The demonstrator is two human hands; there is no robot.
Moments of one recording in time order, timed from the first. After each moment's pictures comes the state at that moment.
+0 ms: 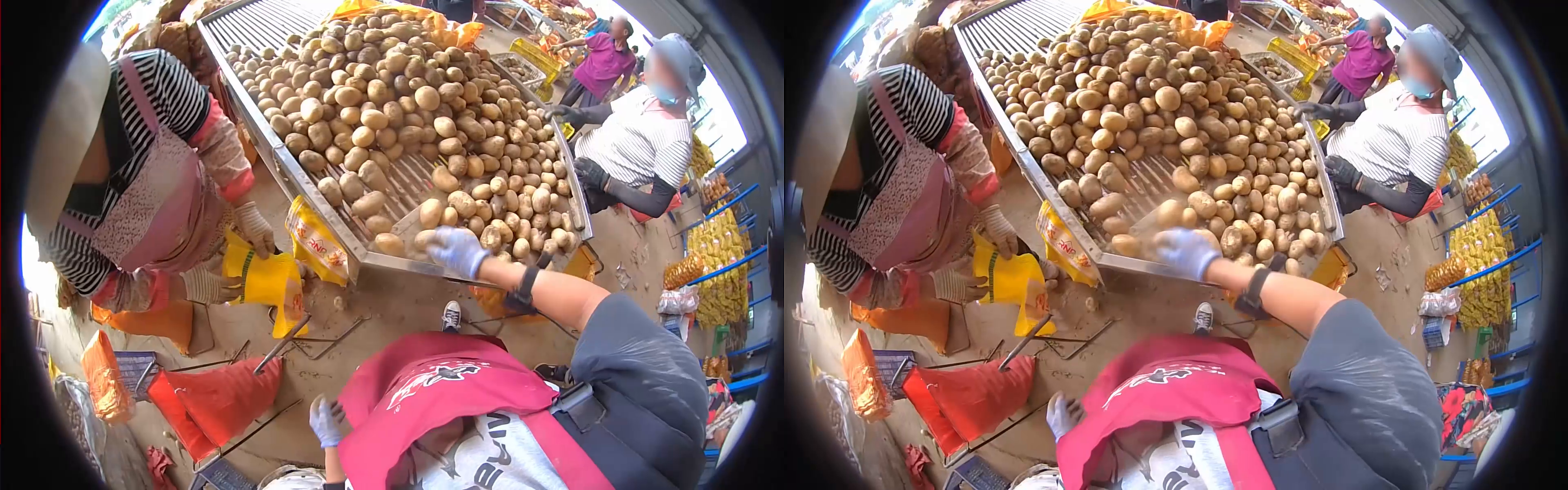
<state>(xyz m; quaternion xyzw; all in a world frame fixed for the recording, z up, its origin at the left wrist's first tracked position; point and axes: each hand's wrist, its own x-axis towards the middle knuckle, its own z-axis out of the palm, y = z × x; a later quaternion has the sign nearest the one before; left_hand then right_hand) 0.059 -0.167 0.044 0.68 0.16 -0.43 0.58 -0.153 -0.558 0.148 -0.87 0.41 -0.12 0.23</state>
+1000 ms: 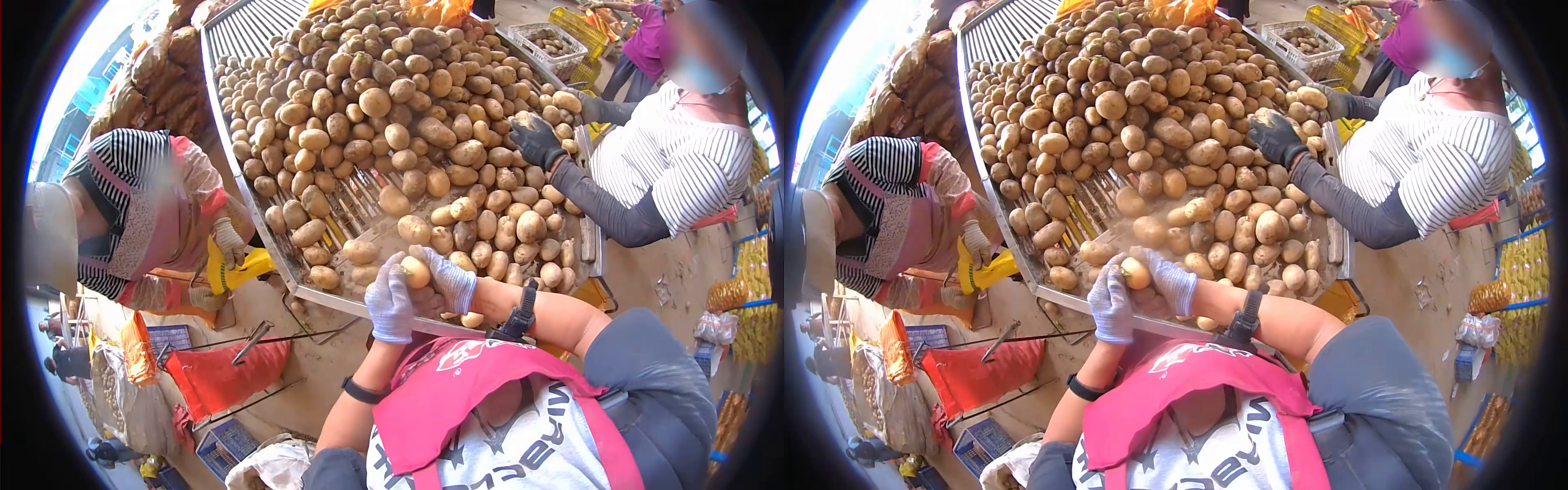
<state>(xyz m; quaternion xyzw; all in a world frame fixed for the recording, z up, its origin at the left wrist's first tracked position) -0.184 -0.562 0.180 0.68 -0.38 -0.25 0.57 -0.273 -0.649 0.207 -0.16 0.36 -0.03 0.92</state>
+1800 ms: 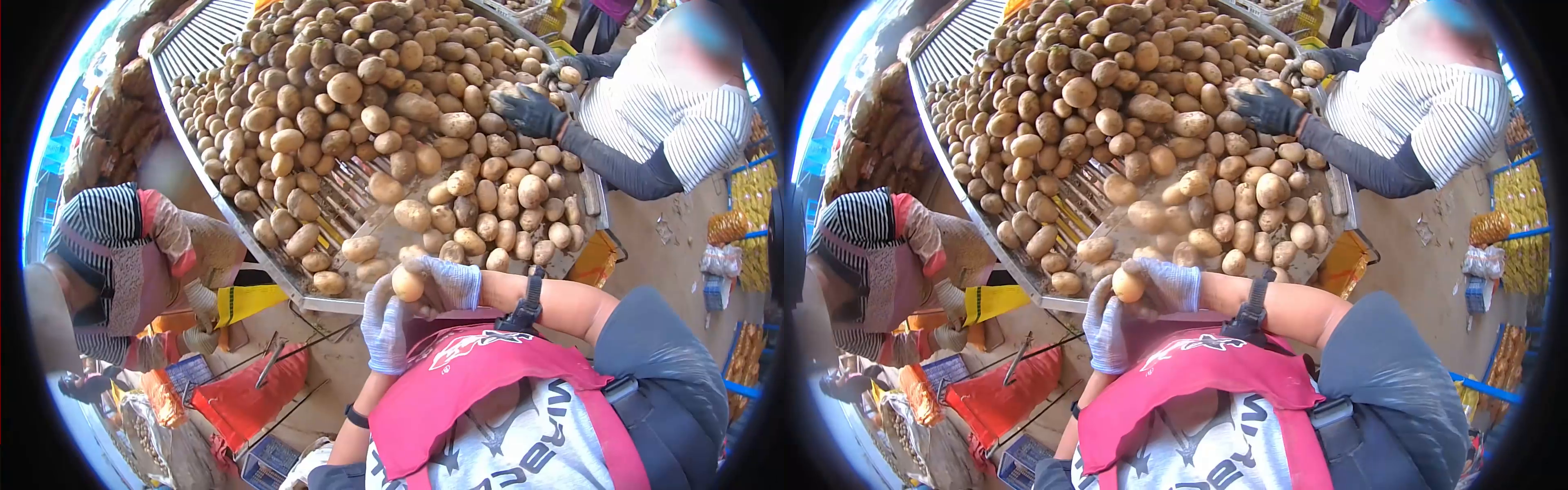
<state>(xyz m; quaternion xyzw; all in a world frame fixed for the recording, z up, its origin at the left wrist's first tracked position) -0.148 -0.519 0.182 0.60 -0.30 -0.45 0.59 -0.266 -0.634 0.160 -0.18 0.19 -0.01 0.96</state>
